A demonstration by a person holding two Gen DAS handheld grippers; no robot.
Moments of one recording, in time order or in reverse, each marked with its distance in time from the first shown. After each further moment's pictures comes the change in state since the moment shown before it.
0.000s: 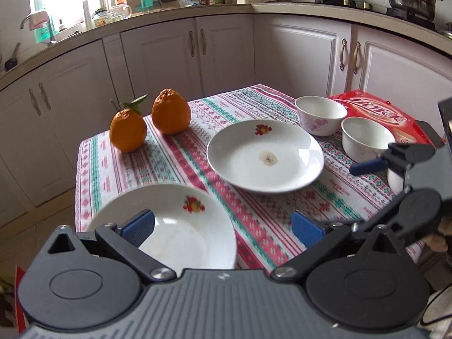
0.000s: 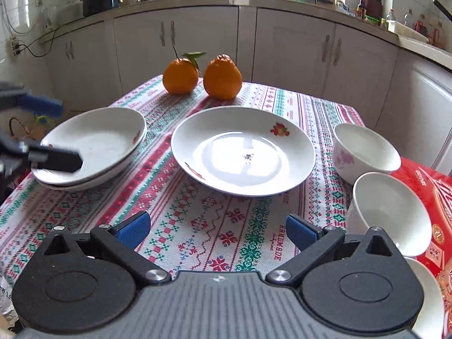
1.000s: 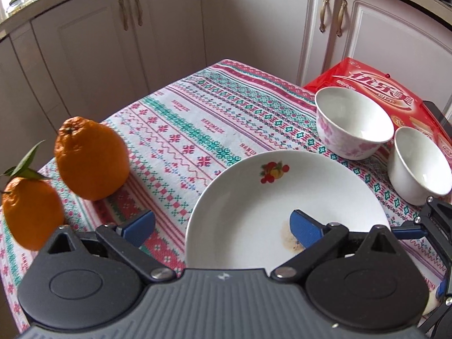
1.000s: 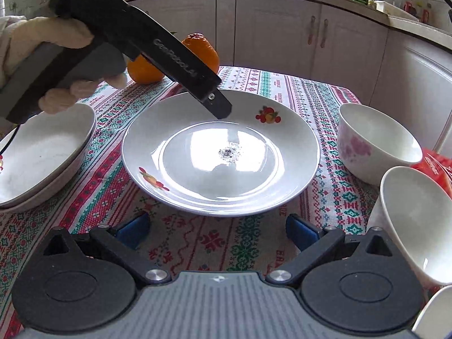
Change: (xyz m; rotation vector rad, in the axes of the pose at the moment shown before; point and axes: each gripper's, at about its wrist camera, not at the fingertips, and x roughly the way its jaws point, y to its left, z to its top) left arm 0.194 0.016 0.108 0.160 0.177 -0.236; right arm 0.059 -0.019 0.009 0.060 0.014 -0.066
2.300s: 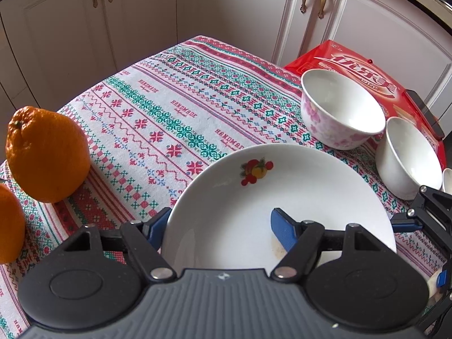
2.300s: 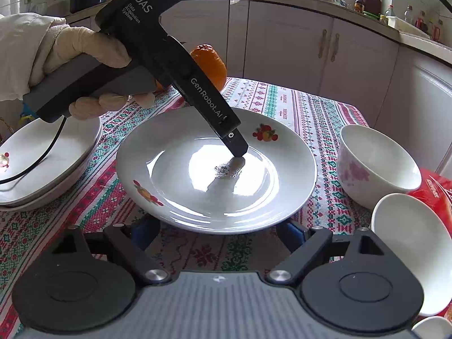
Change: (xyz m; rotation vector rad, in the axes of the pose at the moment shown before) left arm 0.025 0.002 0.009 0.013 0.095 -0.125; right arm -0.006 -0.002 0.011 -0.069 -0.029 0.041
